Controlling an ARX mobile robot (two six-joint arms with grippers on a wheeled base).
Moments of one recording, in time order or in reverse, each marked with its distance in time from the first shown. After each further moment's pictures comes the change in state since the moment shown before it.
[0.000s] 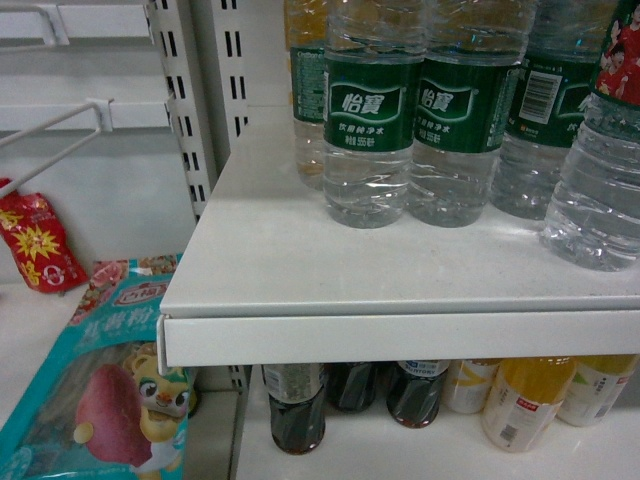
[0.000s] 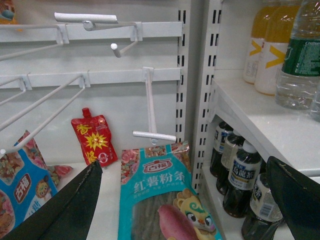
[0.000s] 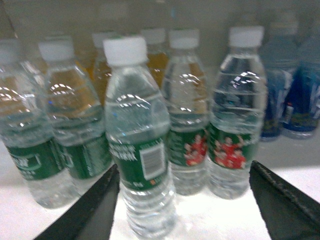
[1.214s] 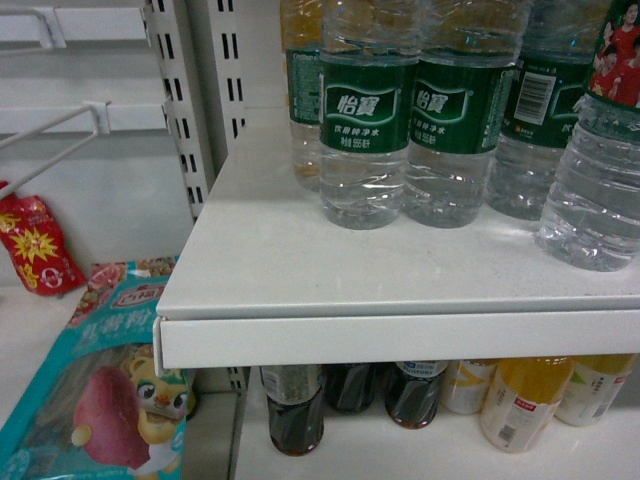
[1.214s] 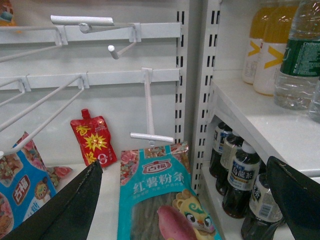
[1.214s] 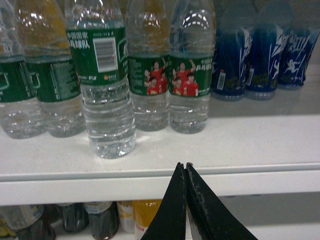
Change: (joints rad) left arm 0.000 0.000 0.000 0.000 0.000 0.000; right arm -0.248 -0.750 -0.385 -0.347 -0.220 -0.066
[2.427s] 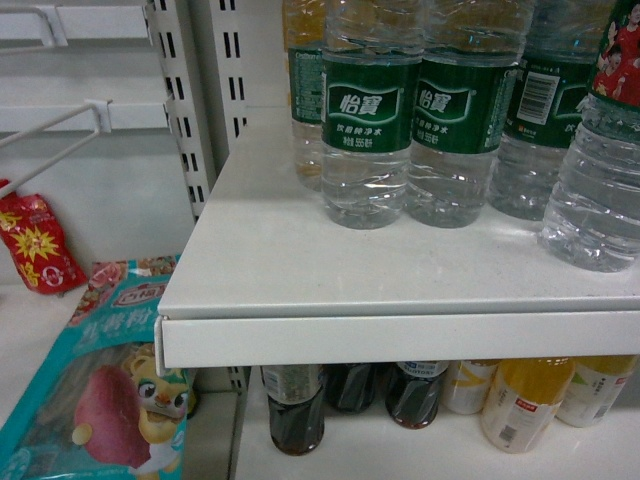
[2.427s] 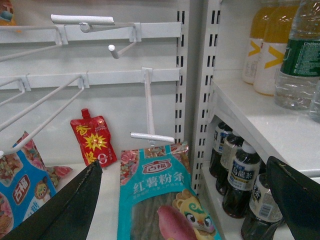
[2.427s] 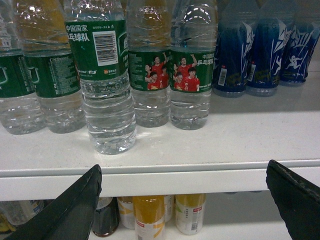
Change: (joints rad) left arm 0.000 0.000 0.000 0.000 0.000 0.000; right arm 0.000 0.000 -0.003 -0.008 -0.001 0.000
